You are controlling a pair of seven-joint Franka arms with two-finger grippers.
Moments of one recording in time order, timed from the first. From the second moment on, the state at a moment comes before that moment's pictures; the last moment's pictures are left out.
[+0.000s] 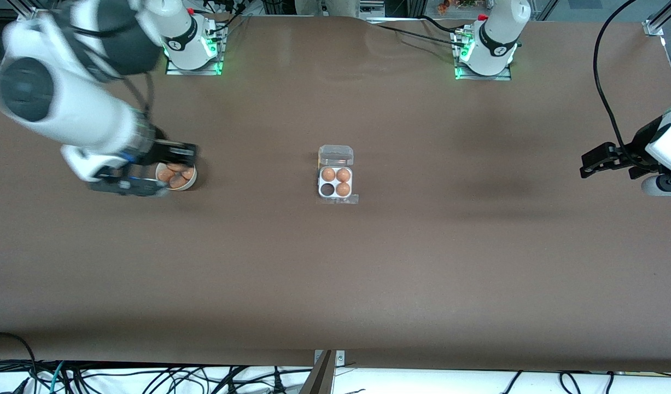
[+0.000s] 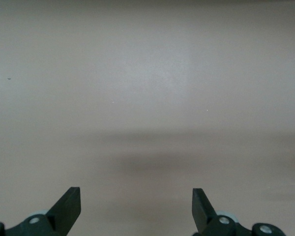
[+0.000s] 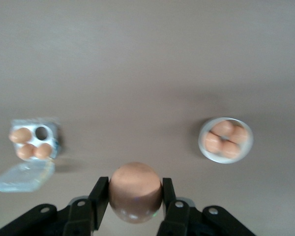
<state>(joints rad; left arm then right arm) 0.00 0.18 0.00 -1.44 0.02 1.61 -0.01 0.23 0.34 0.16 -1.39 0.04 1.61 0.48</state>
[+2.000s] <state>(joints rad) -0.01 0.19 0.00 -1.44 0.02 1.61 -0.01 0.62 0.78 0.15 -1.37 -0.05 2.11 0.87</state>
